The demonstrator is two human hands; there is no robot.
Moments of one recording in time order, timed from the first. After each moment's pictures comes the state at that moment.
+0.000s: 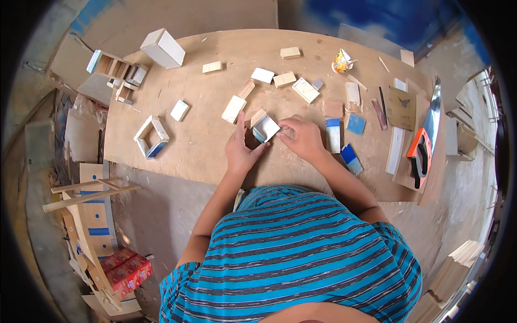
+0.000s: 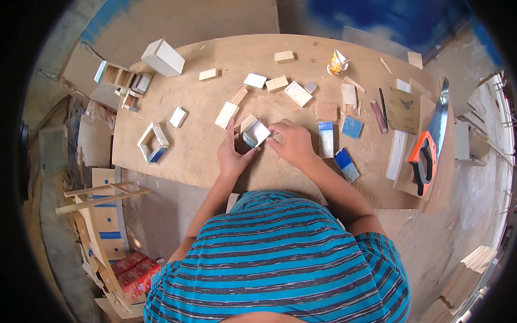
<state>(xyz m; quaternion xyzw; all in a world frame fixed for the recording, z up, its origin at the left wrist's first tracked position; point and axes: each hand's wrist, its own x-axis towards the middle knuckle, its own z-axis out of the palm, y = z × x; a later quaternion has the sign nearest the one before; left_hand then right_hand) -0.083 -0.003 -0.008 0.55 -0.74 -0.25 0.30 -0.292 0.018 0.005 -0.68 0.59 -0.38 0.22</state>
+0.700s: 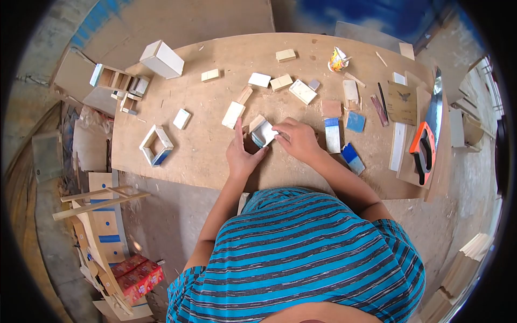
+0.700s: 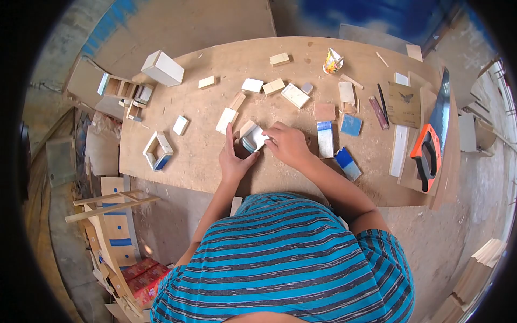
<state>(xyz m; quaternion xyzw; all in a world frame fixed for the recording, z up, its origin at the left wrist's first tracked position) -0.081 -0.003 -0.011 0.54 -0.75 -0.23 0.32 -0.288 0.016 0.000 -0.71 0.56 -0.36 0.22</state>
